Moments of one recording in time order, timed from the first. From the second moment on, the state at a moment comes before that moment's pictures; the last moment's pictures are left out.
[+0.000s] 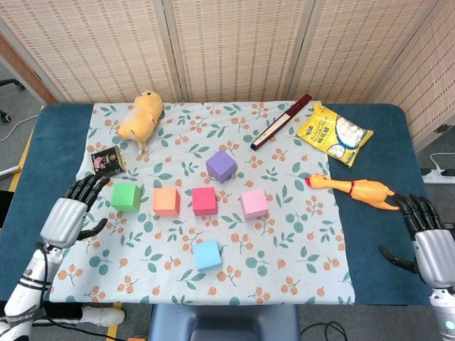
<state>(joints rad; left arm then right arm) -0.39 -1.17 -0.16 -1.61 1.55 1.24 0.00 0.05 -1.03 0.08 -1.70 -1.63 1.58 0.10</state>
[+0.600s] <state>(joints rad) -0.75 -1.26 -0.23 -1.61 1.22 0.76 0.17 0.09 -1.02 0.08 -1.71 -1.60 1.52 0.09</state>
